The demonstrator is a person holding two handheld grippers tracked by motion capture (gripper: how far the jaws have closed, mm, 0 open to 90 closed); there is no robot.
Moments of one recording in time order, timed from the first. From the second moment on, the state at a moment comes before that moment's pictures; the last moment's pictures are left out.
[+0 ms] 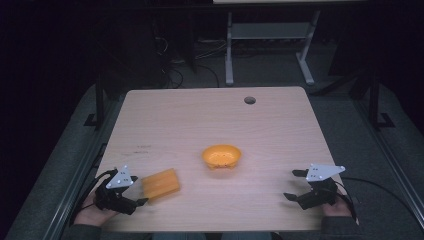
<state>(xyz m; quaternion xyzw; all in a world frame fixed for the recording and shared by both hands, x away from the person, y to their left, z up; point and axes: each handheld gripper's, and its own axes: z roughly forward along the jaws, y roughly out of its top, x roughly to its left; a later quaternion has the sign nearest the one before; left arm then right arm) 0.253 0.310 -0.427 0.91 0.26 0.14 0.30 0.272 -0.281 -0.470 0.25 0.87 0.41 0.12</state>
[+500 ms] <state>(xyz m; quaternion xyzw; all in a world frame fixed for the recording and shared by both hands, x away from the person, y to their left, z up) 0.255 0.310 -0.425 0.91 0.25 0.13 0.31 0.271 -0.280 -0.470 0.25 0.87 0.41 0.12</state>
